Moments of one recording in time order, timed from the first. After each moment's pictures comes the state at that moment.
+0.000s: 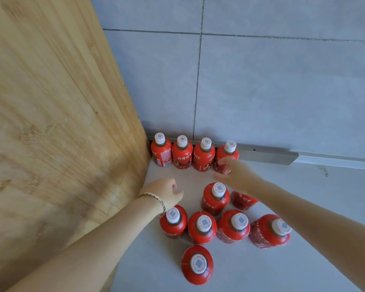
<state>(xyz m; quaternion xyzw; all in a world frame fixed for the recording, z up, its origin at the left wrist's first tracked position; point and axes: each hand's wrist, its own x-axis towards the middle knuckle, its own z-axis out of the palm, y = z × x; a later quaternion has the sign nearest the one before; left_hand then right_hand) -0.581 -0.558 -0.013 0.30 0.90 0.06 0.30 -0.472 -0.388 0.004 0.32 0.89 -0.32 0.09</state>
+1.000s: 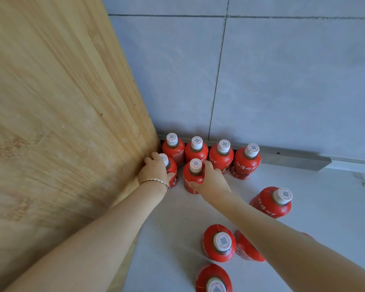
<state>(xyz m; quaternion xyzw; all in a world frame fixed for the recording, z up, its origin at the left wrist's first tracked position) -0.646 -0.541 -0.038 0.15 0.97 0.05 0.16 -0.551 -0.441 -0.054 0.36 0.84 -0.39 0.08</state>
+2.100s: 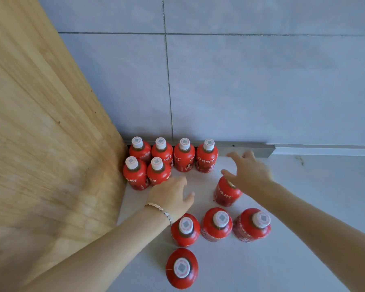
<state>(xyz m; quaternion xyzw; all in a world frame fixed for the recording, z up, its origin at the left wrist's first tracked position) -0.533 -0.522 0.003 0.43 0.88 0.07 0.20 -0.428 -0.357 0.015 0.41 0.90 -0.11 0.10</state>
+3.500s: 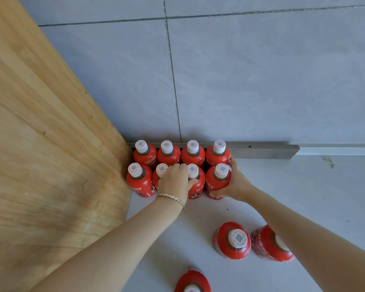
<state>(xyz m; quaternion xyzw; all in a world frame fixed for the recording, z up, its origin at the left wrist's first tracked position) -0.580 -0.471 -0.039 0.38 0.91 0.07 0.13 -0.472 -0.340 -0.080 0.35 0.74 -0.57 0.01</state>
